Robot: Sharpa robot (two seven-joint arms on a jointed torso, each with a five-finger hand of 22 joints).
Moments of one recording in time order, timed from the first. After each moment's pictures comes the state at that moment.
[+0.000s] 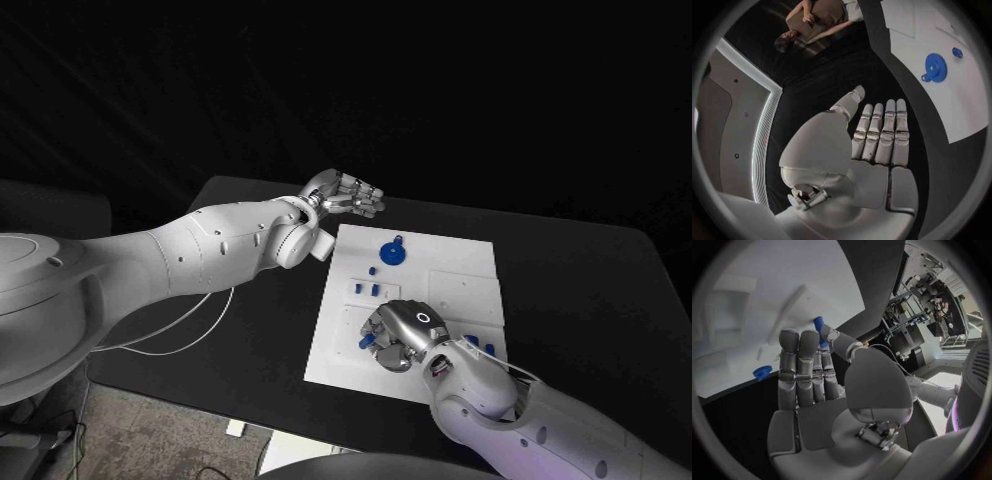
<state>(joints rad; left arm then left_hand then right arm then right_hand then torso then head) 1.23 -0.58 -0.12 1.04 -0.30 -0.22 0.34 1.36 -0.02 0.21 -0.19 0.18 1.04 0.15 0.06 0.06 1.03 0.16 0.06 0.06 1.06 0.15 0.06 0.07 0.07 0.98 0.13 0.08 0.15 0.67 -0.49 0.20 1.50 -2.00 -0.34 -0.29 1.26 -0.13 0.66 -0.24 0.05 1.29 0.07 0.06 0.07 1.39 0.02 0.06 0.06 1.45 -0.07 0.76 0.64 0.09 1.47 -0.10 0.38 1.31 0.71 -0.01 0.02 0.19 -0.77</state>
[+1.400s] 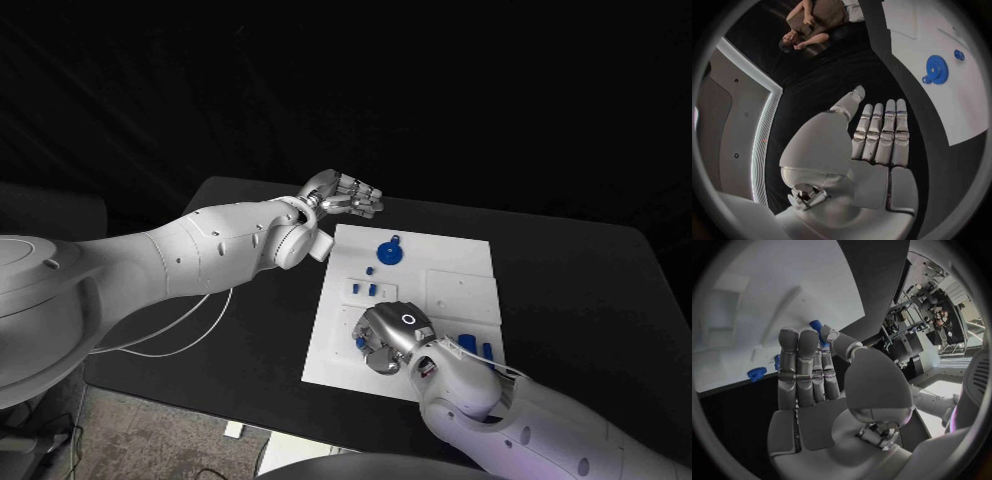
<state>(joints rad) 1.23 -0.57 -0.12 1.04 -0.30 -0.22 0.34 1.36 -0.02 0.21 -0.19 0.18 1.04 0.15 0.06 0.06 1.03 0.16 0.06 0.06 1.06 0.15 0.06 0.07 0.07 0.98 0.13 0.08 0.14 0.70 -0.46 0.16 1.48 -2.06 -0.30 -0.32 1.27 -0.12 0.66 -0.24 0.05 1.28 0.07 0.06 0.07 1.38 0.02 0.06 0.06 1.45 -0.07 0.75 0.64 0.08 1.47 -0.10 0.35 1.31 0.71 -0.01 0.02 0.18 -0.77</state>
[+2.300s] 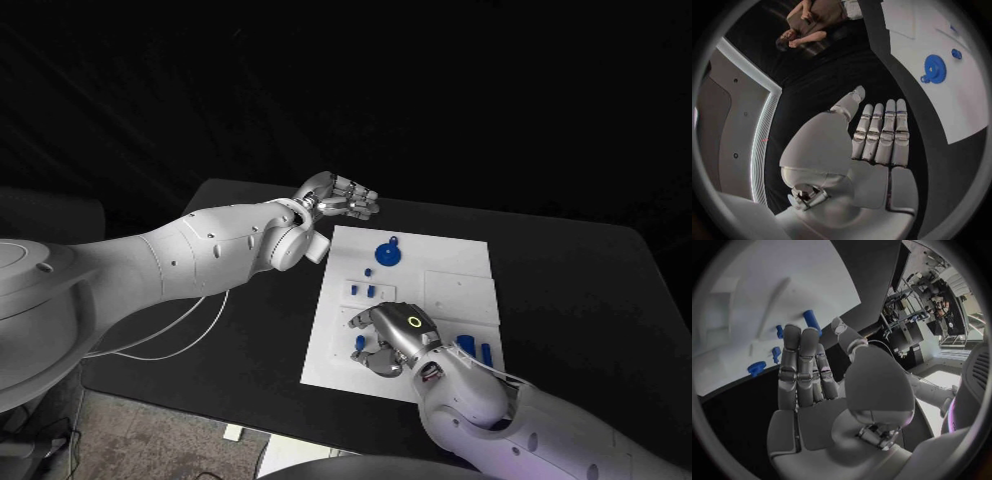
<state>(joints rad) 1.23 -0.58 -0.12 1.04 -0.30 -0.21 0.34 1.36 -0.02 0.21 -0.19 0.18 1.03 0.15 0.06 0.06 1.03 0.16 0.06 0.06 1.06 0.15 0.06 0.07 0.07 0.98 0.13 0.08 0.14 0.69 -0.50 0.15 1.53 -2.00 -0.43 -0.32 1.28 -0.24 0.36 -0.18 0.05 1.07 0.10 0.06 0.06 1.12 0.09 0.06 0.06 1.43 -0.03 0.74 0.59 0.13 1.47 -0.05 0.19 1.26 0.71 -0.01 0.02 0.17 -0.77</state>
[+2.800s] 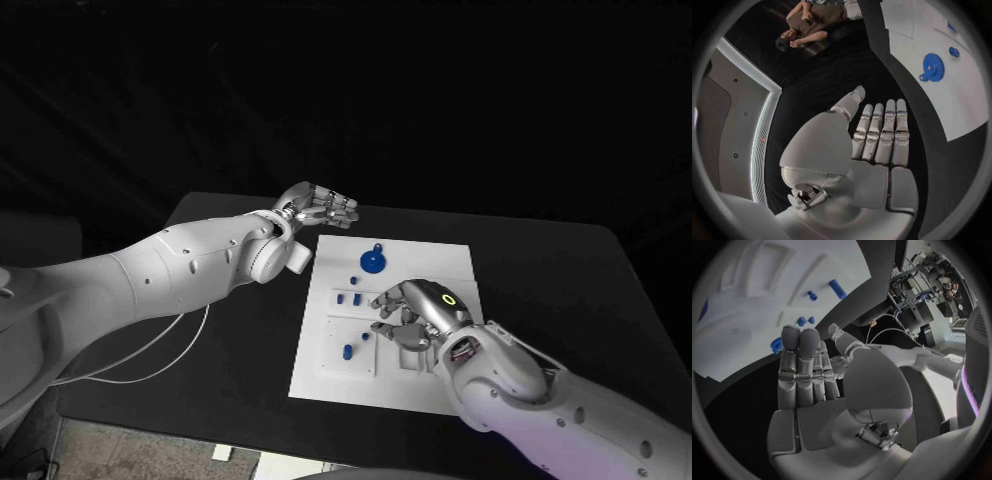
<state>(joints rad) 1.23 -0.60 -0.12 1.05 -0.30 -0.21 0.34 1.36 -0.02 0.21 -0.19 0.18 1.03 0.15 0.06 0.06 1.03 0.16 0.06 0.06 1.06 0.15 0.06 0.07 0.07 0.98 0.13 0.08 0.13 0.70 -0.66 0.29 1.62 -1.77 -0.44 -0.30 1.26 -0.18 0.42 -0.14 0.05 1.15 0.09 0.07 0.07 1.42 0.00 0.15 0.12 1.45 -0.07 0.77 0.59 0.11 1.47 -0.08 0.28 1.29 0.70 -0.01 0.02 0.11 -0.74</state>
